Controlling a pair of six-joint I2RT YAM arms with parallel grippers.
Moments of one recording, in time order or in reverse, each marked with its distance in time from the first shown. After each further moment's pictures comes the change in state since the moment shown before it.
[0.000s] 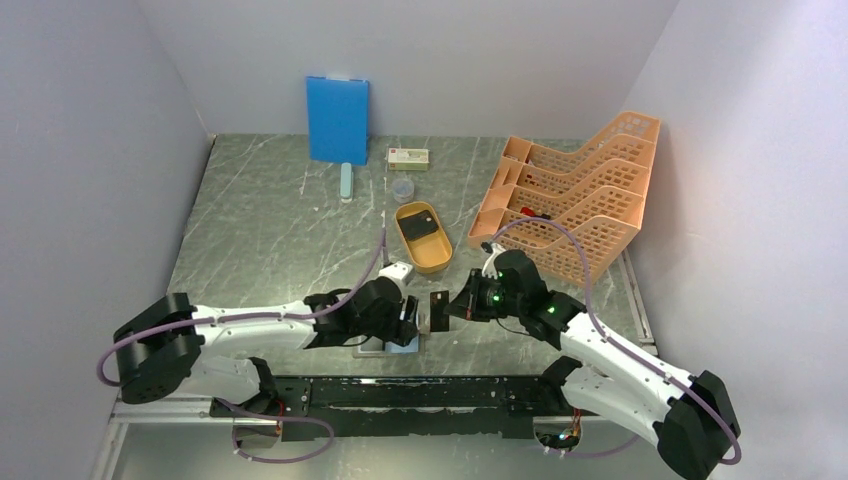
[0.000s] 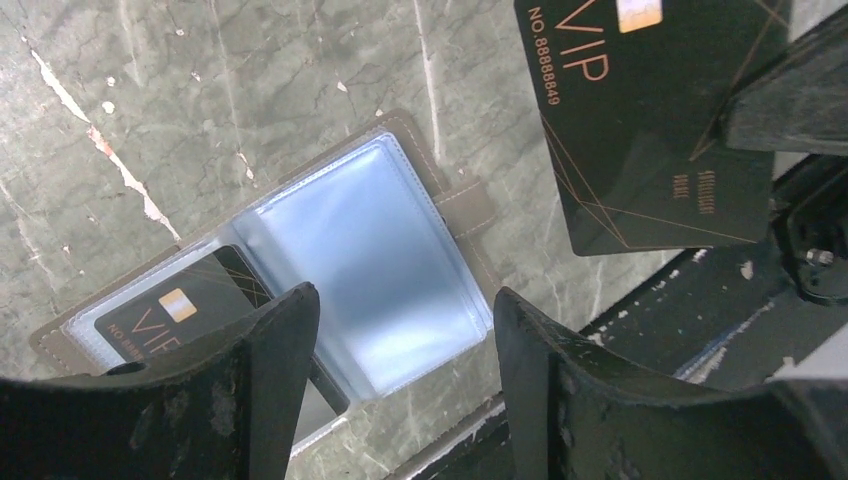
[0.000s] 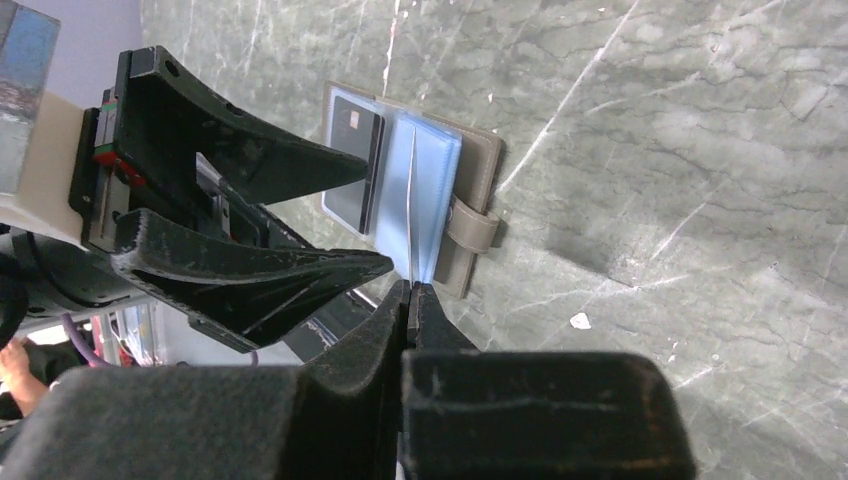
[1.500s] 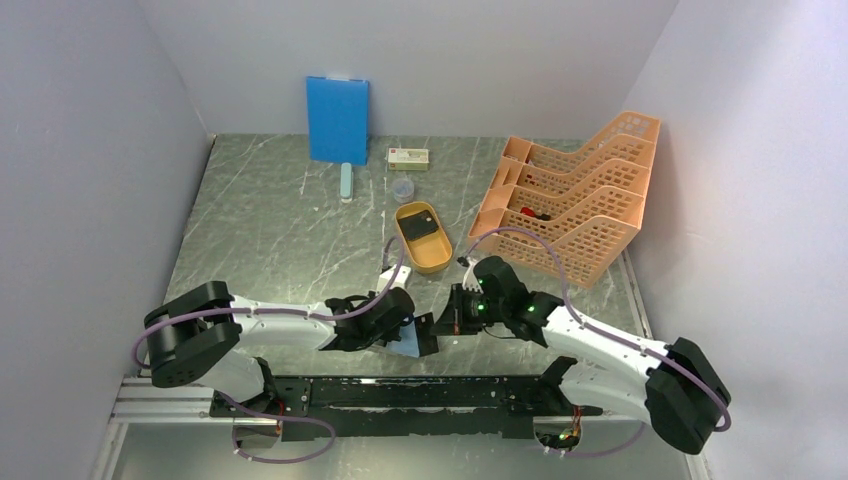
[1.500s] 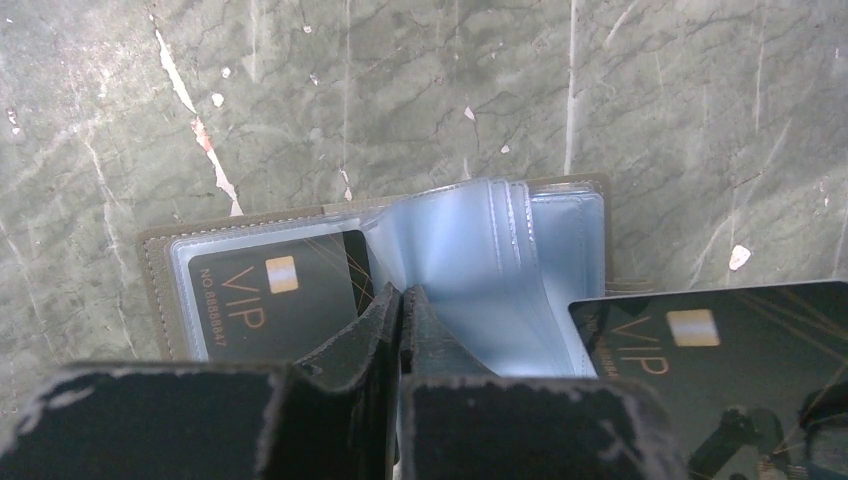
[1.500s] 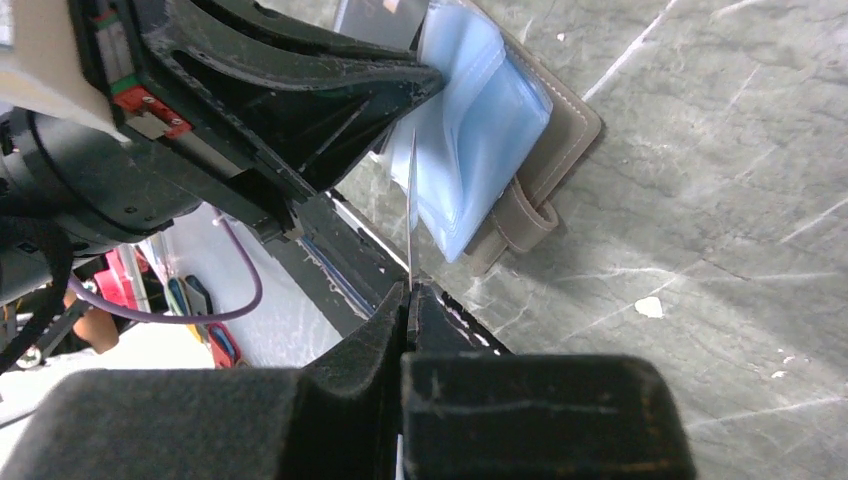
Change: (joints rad) left arm -0.053 0.181 0.018 0.019 -0.254 -0.083; right arm 0.093 0.140 -0.027 0.083 -0.111 0.024
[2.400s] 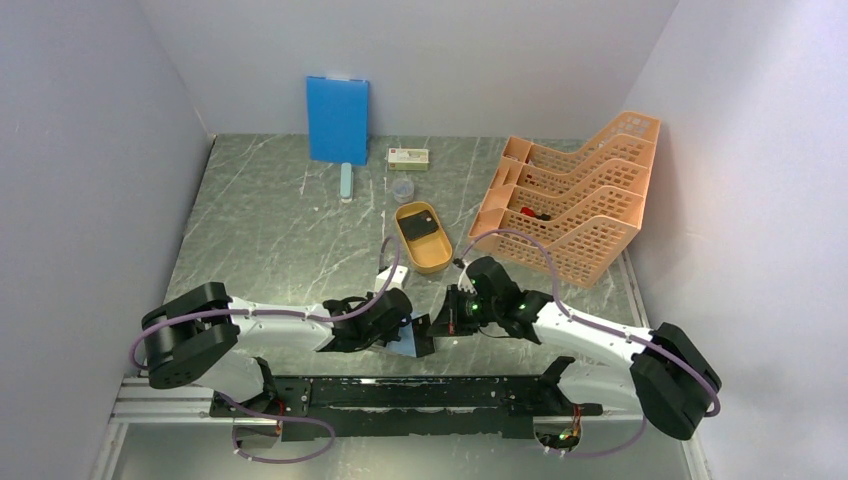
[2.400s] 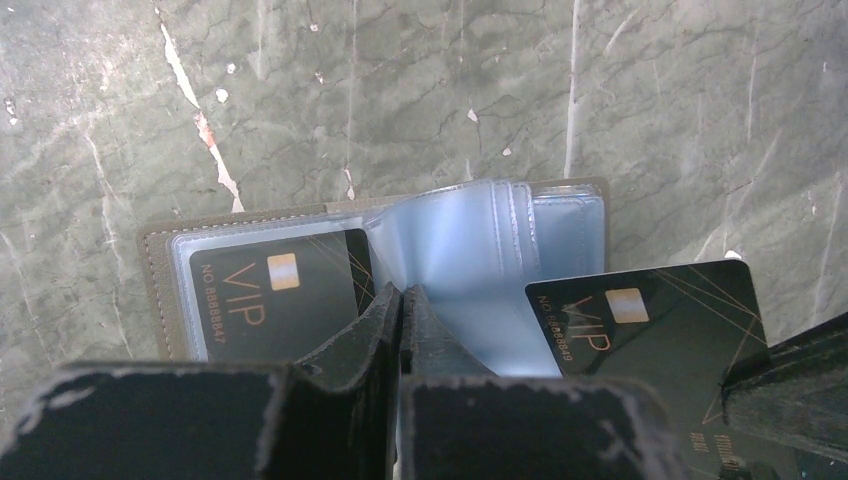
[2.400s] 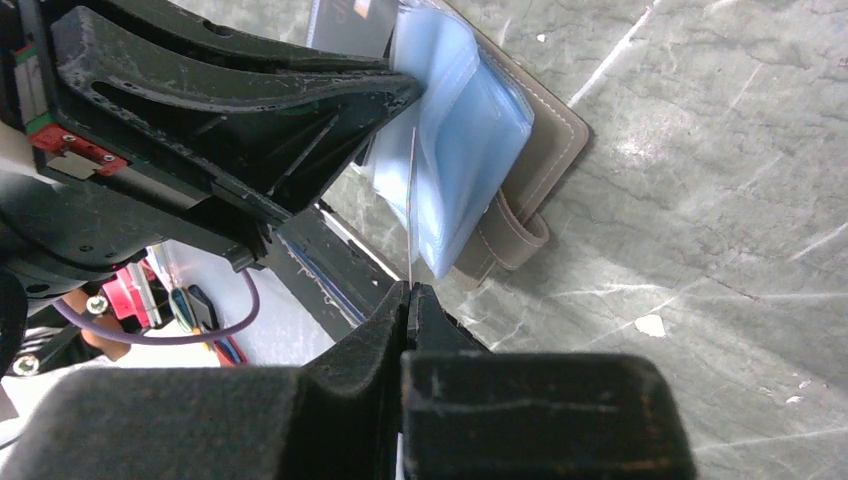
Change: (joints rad) left arm 0.000 -0.013 -0.024 0.028 -0.003 -0.025; right arm 0.019 0.100 -0.001 0.069 0.004 0.043
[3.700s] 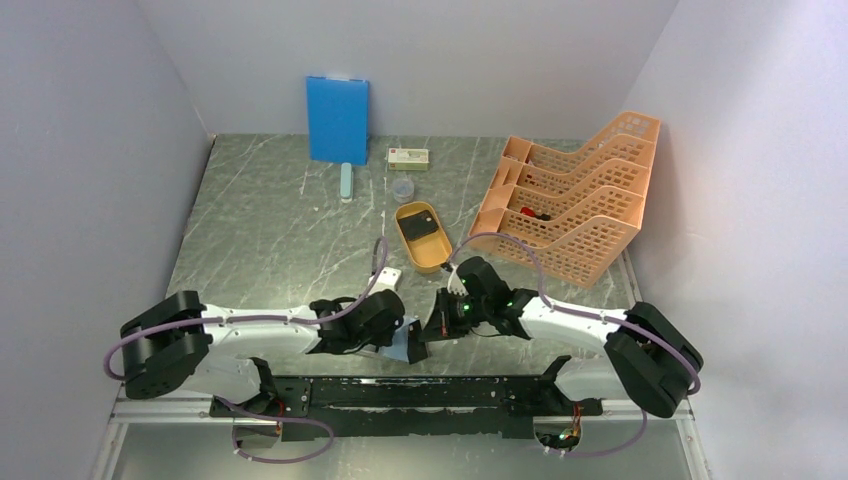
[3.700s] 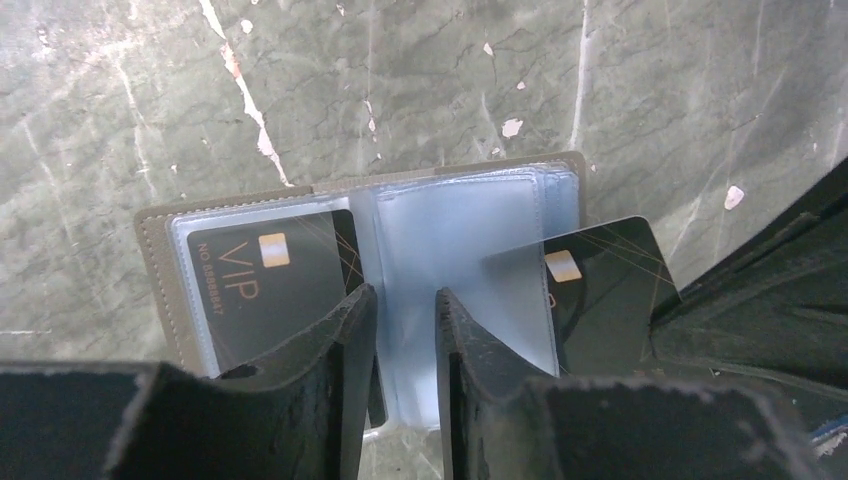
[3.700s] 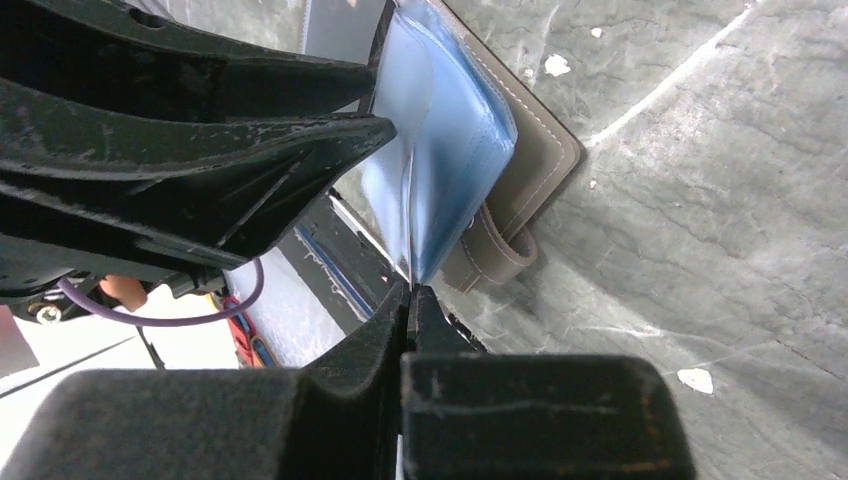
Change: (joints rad) left arm -0.005 -0.104 -0.009 -0.133 0.037 -0.020; right arm 0.015 0.141 0.003 0.114 -0.091 -0.003
